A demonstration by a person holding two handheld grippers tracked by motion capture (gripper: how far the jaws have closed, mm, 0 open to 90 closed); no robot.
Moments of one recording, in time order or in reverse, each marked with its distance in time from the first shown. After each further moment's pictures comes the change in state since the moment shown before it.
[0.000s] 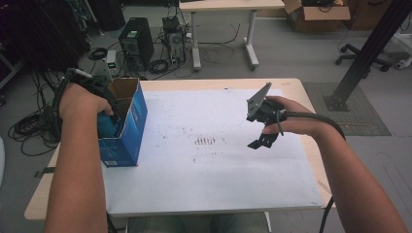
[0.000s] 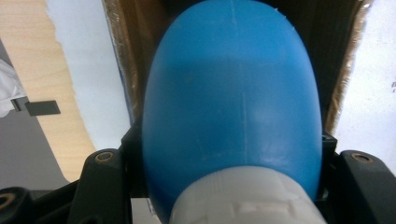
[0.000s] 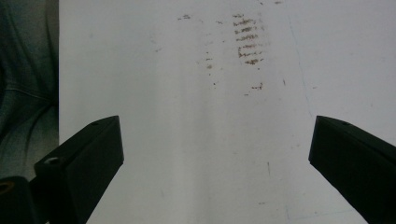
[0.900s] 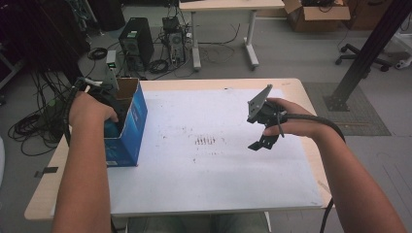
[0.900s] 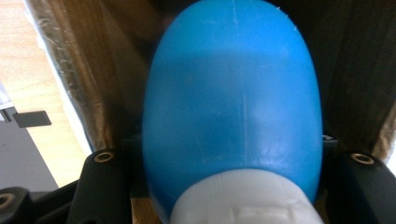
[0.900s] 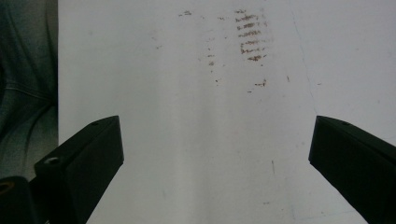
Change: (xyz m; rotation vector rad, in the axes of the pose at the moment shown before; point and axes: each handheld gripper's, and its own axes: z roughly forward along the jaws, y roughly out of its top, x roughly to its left) left arm -0.004 0.008 0.028 0.022 0.017 0.028; right arm 0.001 -0.006 0.005 -0.005 0.006 0.007
